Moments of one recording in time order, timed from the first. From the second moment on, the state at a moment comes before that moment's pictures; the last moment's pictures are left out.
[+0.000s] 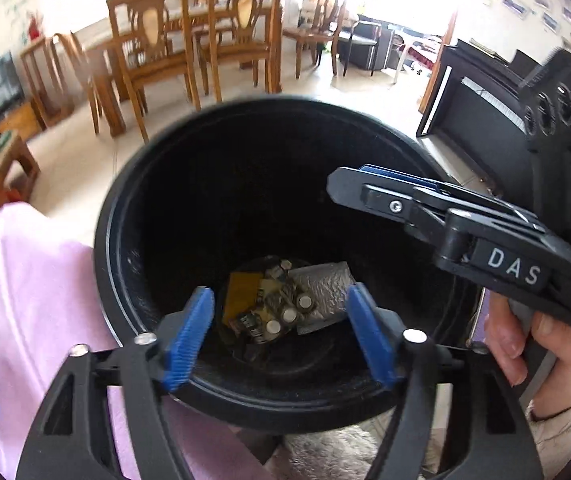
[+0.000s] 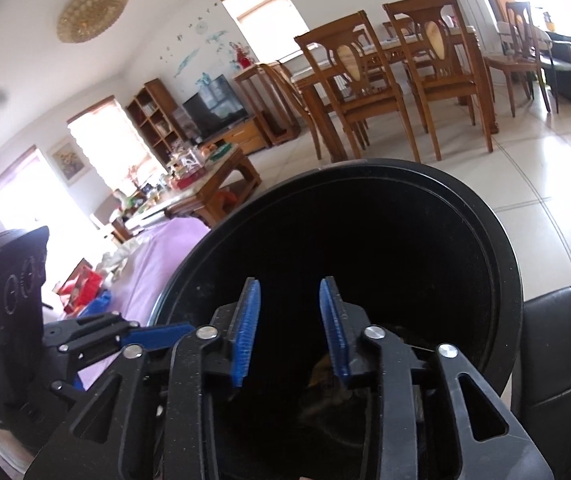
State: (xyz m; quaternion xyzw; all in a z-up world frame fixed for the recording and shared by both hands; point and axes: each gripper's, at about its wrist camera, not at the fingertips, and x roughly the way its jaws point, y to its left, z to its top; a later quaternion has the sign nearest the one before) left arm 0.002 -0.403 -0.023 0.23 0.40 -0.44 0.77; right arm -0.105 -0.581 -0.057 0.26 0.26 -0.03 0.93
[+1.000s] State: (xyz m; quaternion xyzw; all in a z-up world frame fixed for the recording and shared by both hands) left arm 0.099 -0.084 0.037 0.04 0.31 -0.25 0.92; right arm -0.005 -0.375 0.011 0.18 0.33 0.09 0.92
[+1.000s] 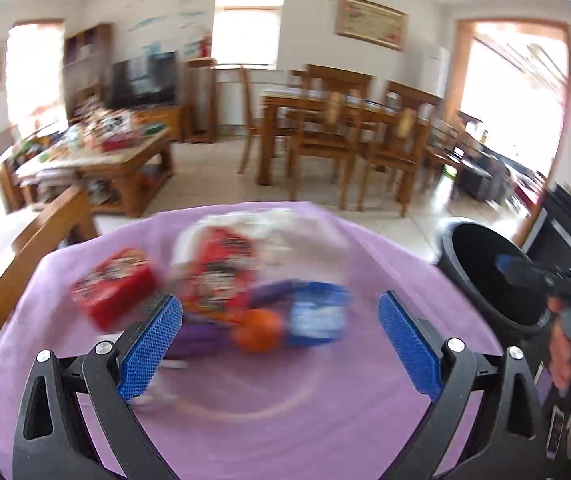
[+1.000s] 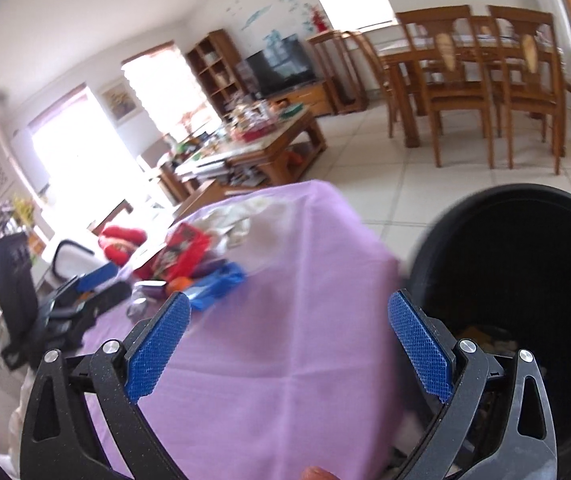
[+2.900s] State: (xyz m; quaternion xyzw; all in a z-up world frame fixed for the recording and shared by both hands) left arm 0.043 -0.218 0.056 0.07 0.31 -0.40 0.86; right arm -0.076 -0.448 0.042 0.21 0.27 0.10 0.93
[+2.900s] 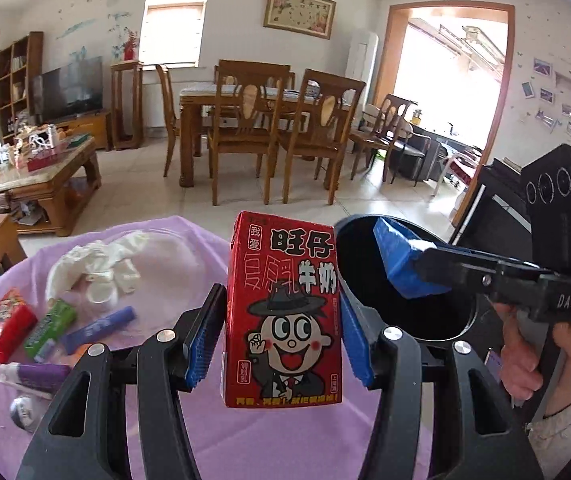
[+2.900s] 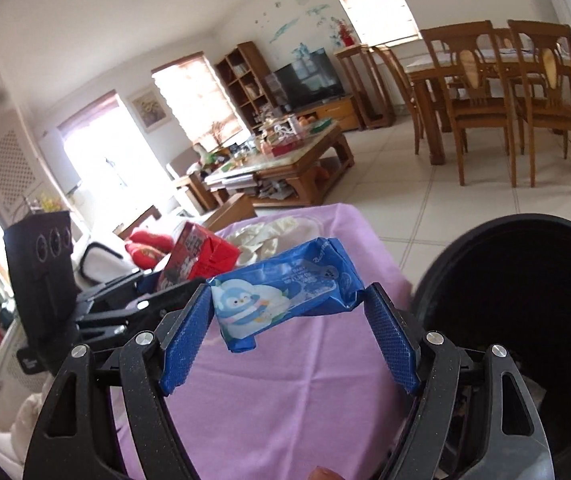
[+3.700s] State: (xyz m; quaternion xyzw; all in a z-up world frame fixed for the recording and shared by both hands) left arm 0.015 -0.399 -0.020 0.15 0.38 -0.46 0.79; right arm -0.128 -0.622 -0.049 0.32 0.28 -0.03 0.91
